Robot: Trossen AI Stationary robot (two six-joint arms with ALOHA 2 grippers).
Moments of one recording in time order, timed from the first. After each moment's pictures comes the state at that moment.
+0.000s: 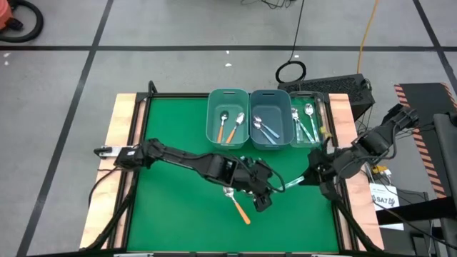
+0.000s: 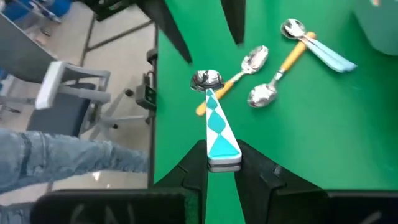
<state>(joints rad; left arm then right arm) -0.29 2.24 2.36 -0.87 -0.20 -0.63 0.62 0.89 1.08 -0.92 0.19 0.79</state>
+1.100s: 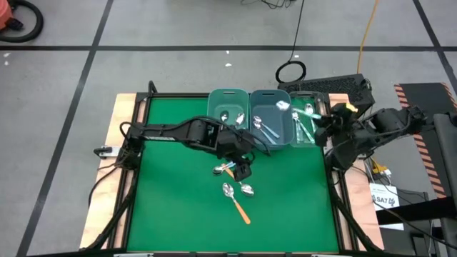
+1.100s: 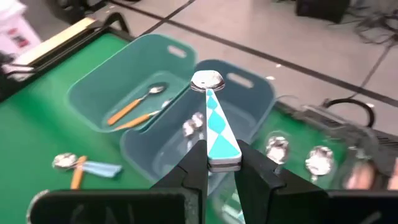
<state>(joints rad) -0.14 2.06 2.36 -1.19 -0.12 -0.42 0.40 0.88 1.30 -1.59 0.89 1.18</state>
